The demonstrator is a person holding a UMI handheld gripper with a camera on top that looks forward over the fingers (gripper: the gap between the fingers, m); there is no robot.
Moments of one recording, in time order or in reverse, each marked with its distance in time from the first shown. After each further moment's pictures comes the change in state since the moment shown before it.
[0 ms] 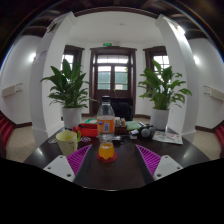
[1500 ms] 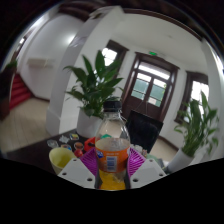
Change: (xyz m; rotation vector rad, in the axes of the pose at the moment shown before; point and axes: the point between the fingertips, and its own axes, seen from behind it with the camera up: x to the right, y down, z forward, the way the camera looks) arm -0.080 -0.097 0.143 0.045 -0.286 -0.383
